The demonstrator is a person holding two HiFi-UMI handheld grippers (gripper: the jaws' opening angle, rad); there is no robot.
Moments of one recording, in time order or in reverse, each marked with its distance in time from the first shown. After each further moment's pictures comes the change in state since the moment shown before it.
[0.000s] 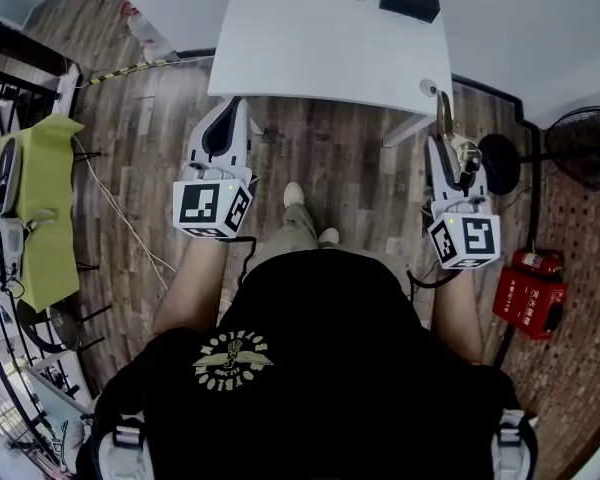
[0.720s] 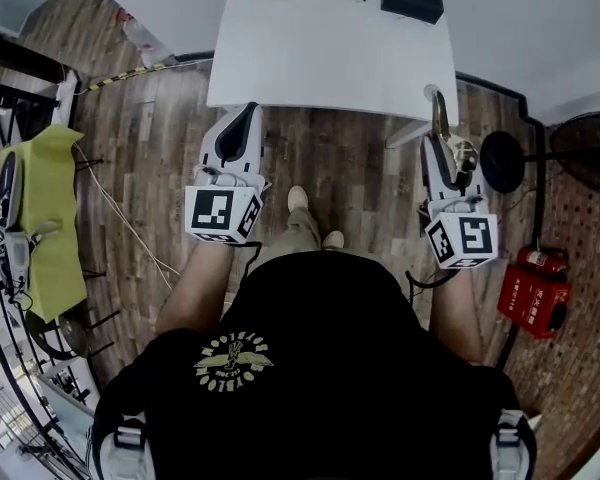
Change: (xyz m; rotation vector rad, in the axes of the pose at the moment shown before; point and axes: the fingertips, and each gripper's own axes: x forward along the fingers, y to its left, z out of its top) left arm 0.047 -0.002 -0.014 0.028 0.033 -0.071; right arm 0.047 -0.009 -0.010 0.032 0.018 -0.005
